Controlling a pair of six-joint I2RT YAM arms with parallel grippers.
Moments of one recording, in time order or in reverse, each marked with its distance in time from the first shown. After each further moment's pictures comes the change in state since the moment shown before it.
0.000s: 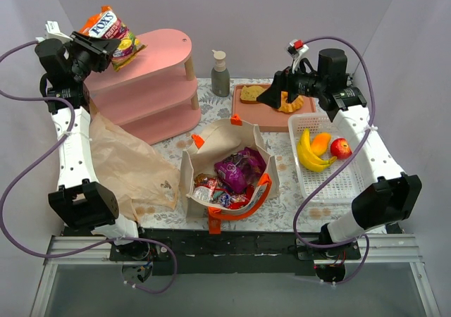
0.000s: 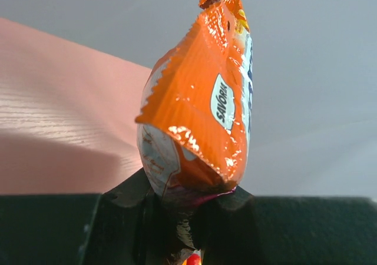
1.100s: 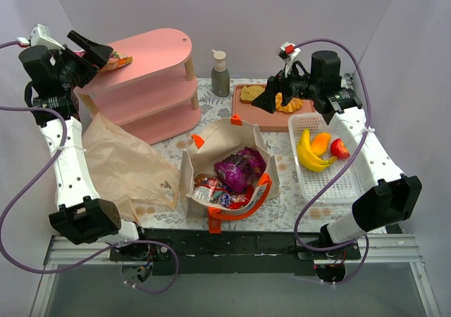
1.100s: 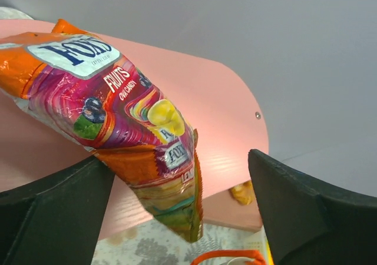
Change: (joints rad) left arm 0.075 -0.098 -0.002 -0.219 -0.058 0.357; right arm 0.056 -0.015 -0.019 -0.001 0.032 -0.072
